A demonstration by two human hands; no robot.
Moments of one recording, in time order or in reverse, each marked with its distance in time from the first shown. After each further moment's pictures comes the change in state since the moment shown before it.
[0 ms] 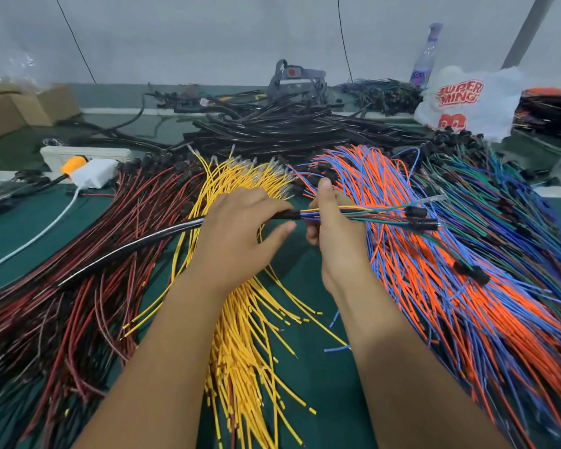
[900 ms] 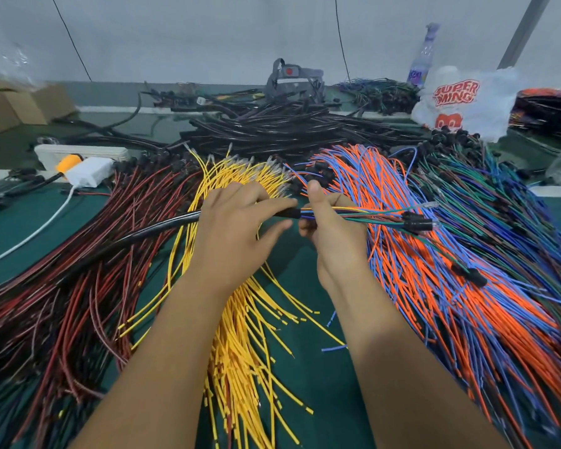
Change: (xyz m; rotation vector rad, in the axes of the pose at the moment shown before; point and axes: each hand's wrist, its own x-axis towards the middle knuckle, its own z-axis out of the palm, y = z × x) left_hand -0.001 0.000 0.004 0.110 0.121 0.024; right_hand 0.001 0.001 0.001 0.166 0.010 0.017
